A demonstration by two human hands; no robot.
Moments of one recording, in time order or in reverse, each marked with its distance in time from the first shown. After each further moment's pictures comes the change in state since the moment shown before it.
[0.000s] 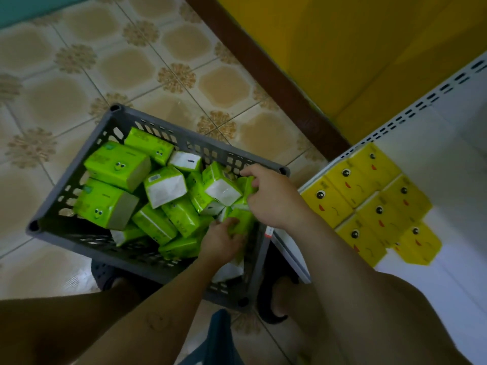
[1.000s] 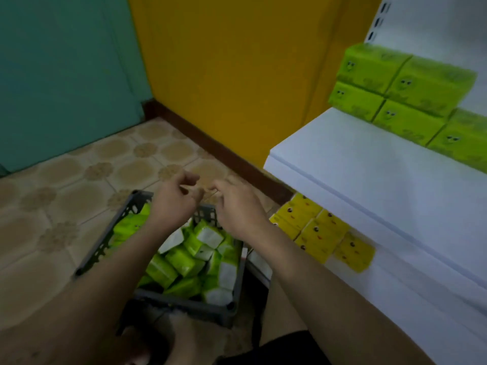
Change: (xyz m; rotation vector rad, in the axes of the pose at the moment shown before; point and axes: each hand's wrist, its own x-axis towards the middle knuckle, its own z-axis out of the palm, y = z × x) left_hand -0.194 0.143 -0.191 -0.054 0.496 0.531; right_hand -0.171 -0.061 -0.015 -0.144 0.577 -0.461
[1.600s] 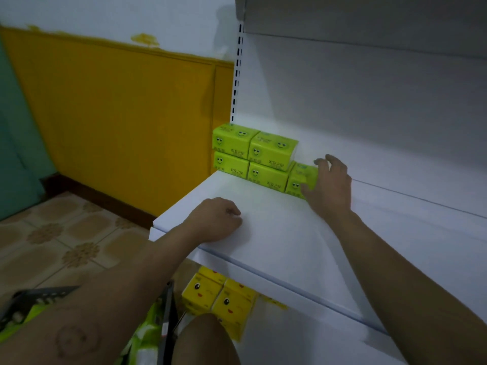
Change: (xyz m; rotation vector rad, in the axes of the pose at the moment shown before) left_hand -0.008 0.251 0.109 0.334 -0.489 0.571; right_hand -0.112 0.202 -0.291 -0.522 0.751 0.501
